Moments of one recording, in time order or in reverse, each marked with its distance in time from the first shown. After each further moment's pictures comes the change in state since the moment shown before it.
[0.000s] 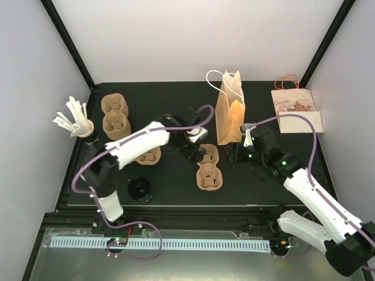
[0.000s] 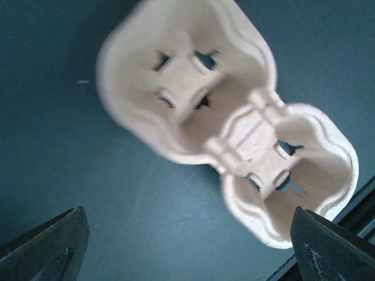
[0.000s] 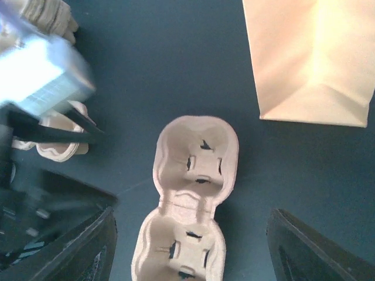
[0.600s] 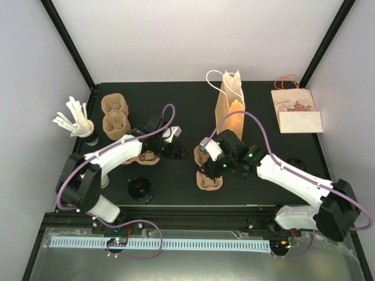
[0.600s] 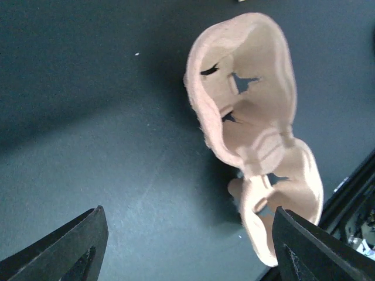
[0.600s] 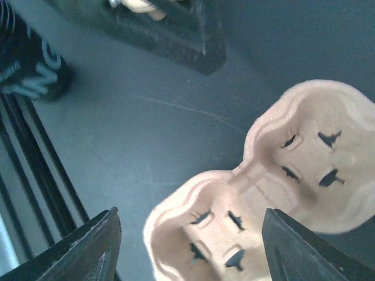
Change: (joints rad) left arm 0.288 -0.260 -0.492 0.450 0.308 -0.240; right arm 0.257 0.334 0.095 -0.002 -0.122 -0.377
